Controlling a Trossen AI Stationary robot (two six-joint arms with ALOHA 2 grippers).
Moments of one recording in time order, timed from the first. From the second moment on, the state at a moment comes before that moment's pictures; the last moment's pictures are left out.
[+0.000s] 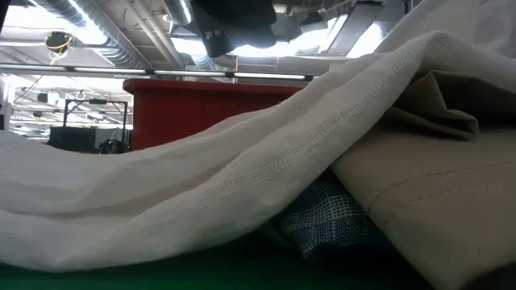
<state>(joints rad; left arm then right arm) -0.40 1.92 1.54 -0.59 0.02 -0.46 0.95 1.74 1.57 -1.45 -0.13 1.12</state>
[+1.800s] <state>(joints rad) -0.78 1.91 1.54 -1.13 -0.02 -1.27 0.77 1.74 1.57 -1.28 0.20 0.62</state>
